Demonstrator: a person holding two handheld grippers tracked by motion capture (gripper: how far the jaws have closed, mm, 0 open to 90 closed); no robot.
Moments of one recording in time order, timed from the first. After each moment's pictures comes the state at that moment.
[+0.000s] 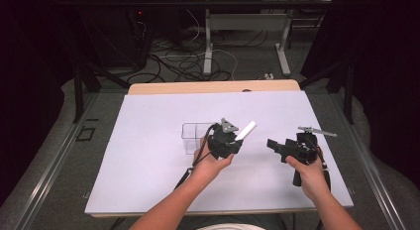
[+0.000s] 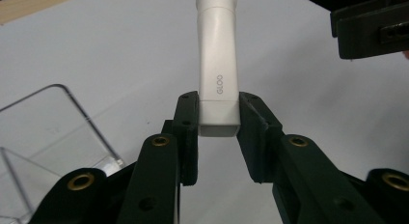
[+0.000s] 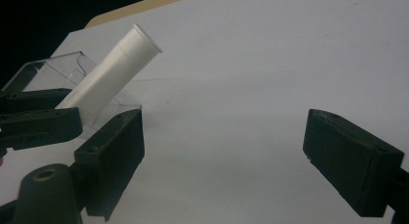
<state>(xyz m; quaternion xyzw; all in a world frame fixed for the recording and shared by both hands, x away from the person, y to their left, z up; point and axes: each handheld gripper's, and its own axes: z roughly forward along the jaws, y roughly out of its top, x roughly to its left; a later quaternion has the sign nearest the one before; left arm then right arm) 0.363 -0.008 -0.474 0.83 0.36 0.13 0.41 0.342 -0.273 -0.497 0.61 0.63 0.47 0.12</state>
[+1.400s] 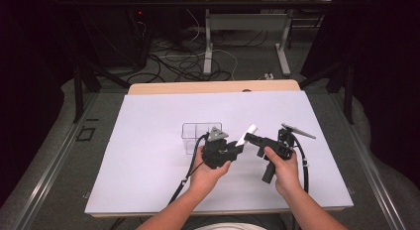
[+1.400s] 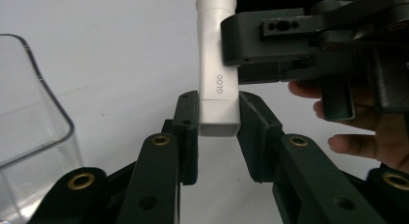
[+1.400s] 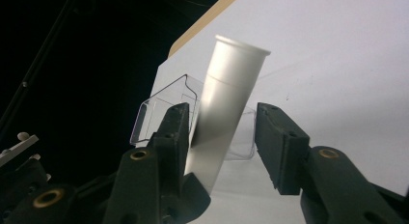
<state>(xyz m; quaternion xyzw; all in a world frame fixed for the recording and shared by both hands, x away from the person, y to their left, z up) 0.342 0.001 -0.495 0.77 0.39 0.05 0.51 0.351 -0.216 -0.498 0.66 0.50 0.55 -0.07</state>
